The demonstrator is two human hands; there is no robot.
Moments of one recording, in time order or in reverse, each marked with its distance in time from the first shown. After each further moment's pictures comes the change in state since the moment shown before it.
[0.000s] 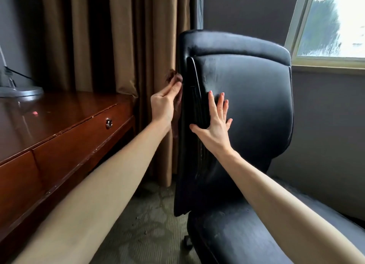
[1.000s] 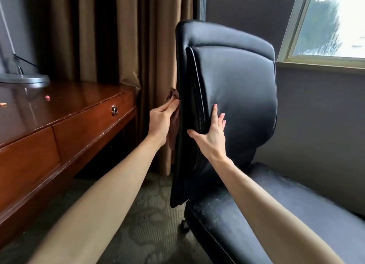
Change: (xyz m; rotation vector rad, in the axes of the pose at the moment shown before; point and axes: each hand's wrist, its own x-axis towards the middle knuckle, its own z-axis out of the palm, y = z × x) left_hand -0.068 -0.012 -0.049 0.070 -0.007 -0.170; right_hand -0.068 -0.013 0.006 0.042 -0.017 0.265
